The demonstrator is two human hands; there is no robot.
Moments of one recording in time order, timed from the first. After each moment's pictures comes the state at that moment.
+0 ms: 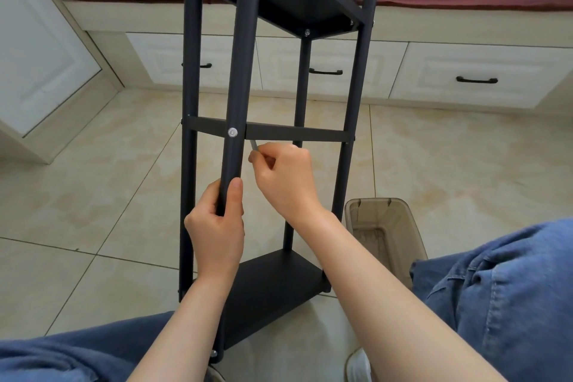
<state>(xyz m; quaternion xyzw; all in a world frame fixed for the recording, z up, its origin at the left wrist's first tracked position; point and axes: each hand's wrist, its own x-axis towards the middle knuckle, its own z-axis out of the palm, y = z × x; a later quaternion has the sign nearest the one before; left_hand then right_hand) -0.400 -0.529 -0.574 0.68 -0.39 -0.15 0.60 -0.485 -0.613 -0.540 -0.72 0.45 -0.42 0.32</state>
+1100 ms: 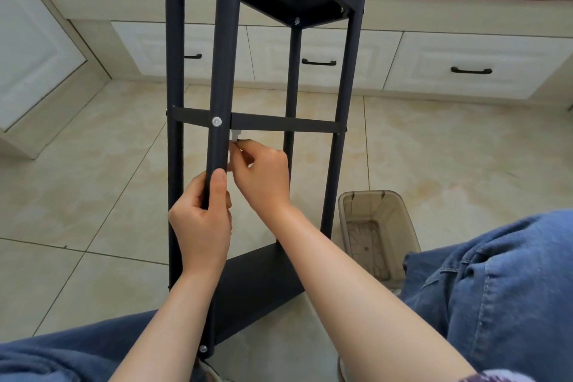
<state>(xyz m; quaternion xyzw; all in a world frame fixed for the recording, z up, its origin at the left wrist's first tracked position) -0.397 -0.532 -0.574 0.67 -0.39 -0.15 0.61 -0.457 -0.621 -0.577 -0.69 0.43 -0.48 0.32</state>
